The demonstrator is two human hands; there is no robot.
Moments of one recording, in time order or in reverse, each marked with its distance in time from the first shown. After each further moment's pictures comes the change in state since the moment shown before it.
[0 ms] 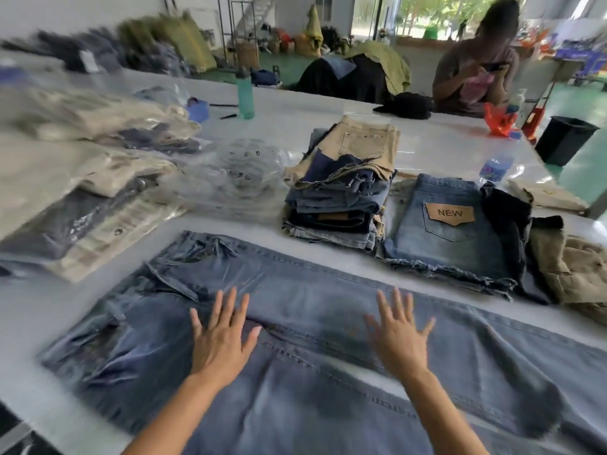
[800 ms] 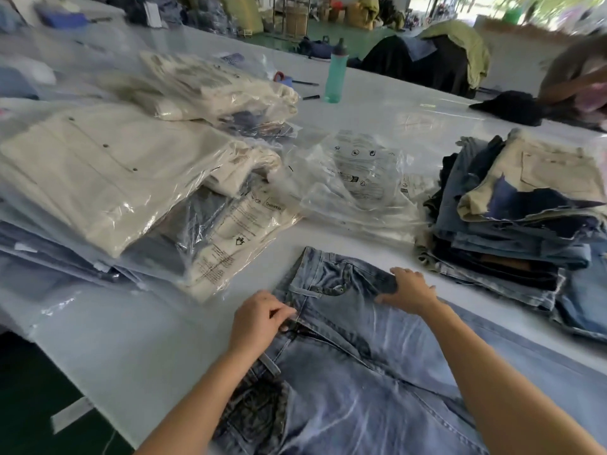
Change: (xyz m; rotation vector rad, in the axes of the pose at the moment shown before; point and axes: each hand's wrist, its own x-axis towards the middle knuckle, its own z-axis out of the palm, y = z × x) left_hand 0.099 -0.260 -0.016 -0.707 0.259 -0.086; right_hand 0.170 -0.297 0.026 -0.077 -0.259 -0.124
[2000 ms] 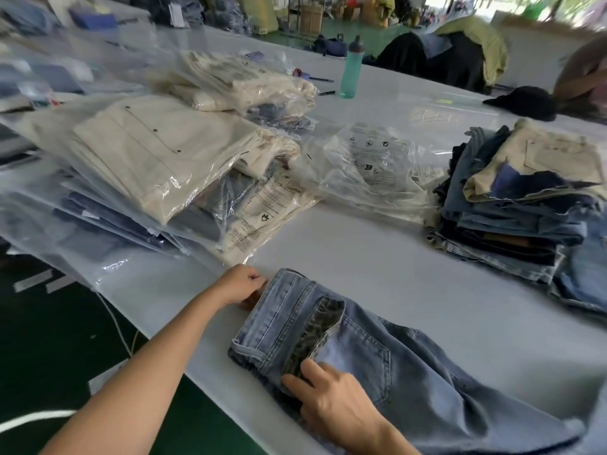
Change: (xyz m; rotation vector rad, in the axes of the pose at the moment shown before) left_hand -0.013 -0.040 -0.073 0.027 -0.337 -0.322; right_hand -0.254 -0.121 0.090 -0.063 0.492 -0.947
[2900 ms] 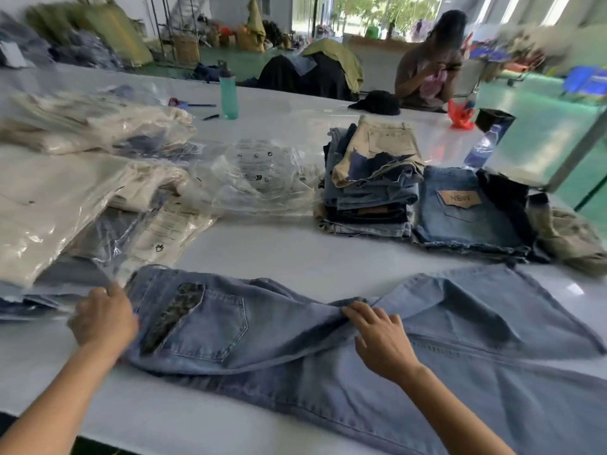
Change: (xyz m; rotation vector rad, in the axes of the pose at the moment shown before) left_hand -0.032 0.014 -0.015 0.612 0.480 -0.058; right_hand -0.136 0.116 -0.050 -0.187 -0.186 0.783
